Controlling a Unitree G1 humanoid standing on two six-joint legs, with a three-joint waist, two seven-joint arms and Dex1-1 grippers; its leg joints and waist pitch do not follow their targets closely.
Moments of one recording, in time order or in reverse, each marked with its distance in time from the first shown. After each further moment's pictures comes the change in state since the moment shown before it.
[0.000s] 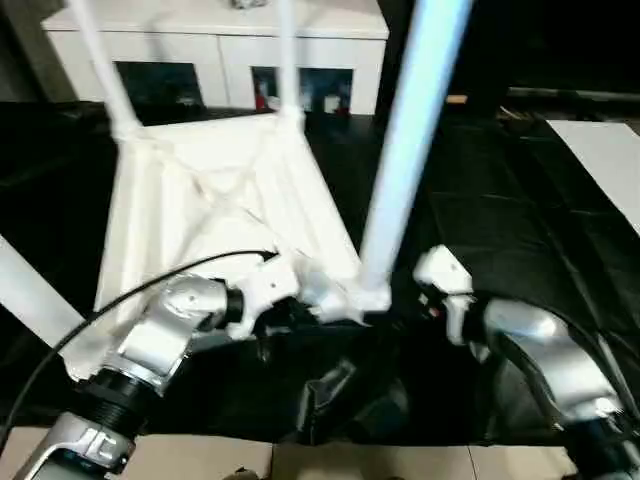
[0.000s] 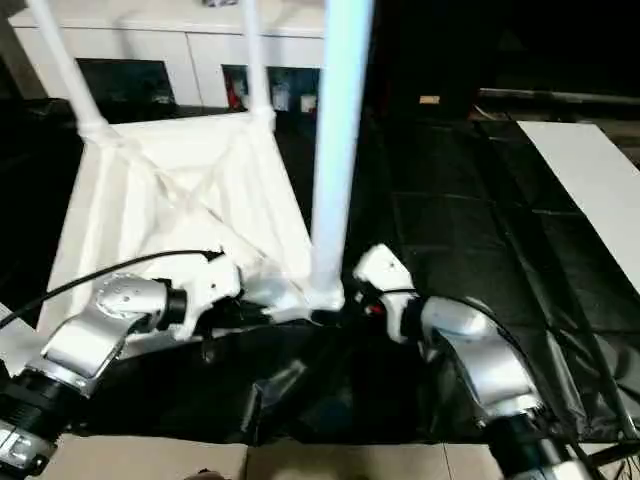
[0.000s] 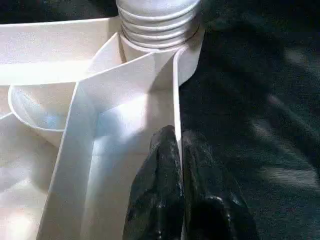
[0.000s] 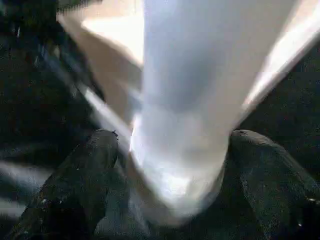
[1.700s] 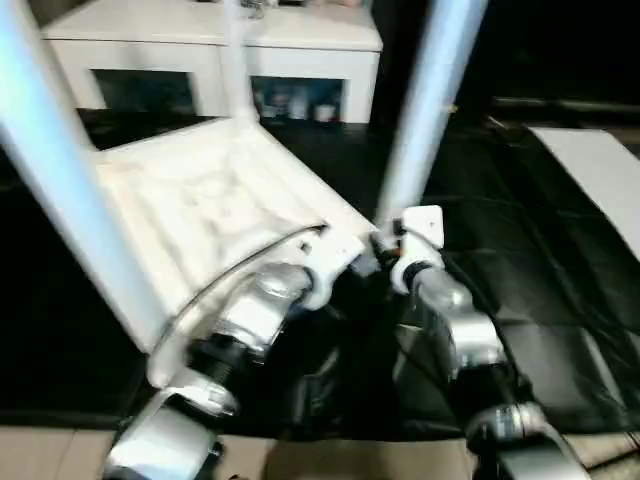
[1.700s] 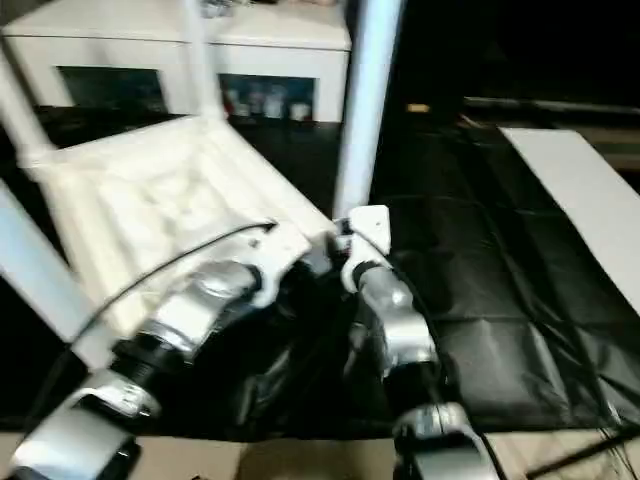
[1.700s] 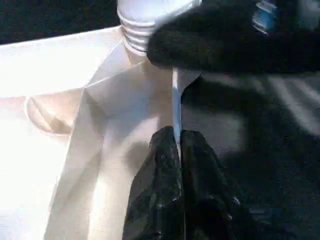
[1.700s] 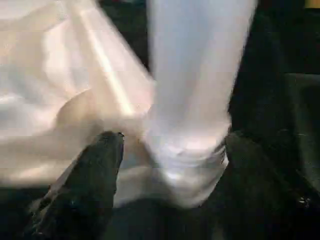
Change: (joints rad) left arm -0.223 -0.307 0.025 0.332 0.142 0.107 0.556; right arm -0.183 0.415 -0.154 0.355 -0.119 -0.032 -0.711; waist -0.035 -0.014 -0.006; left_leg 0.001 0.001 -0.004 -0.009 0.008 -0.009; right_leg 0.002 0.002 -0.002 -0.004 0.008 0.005
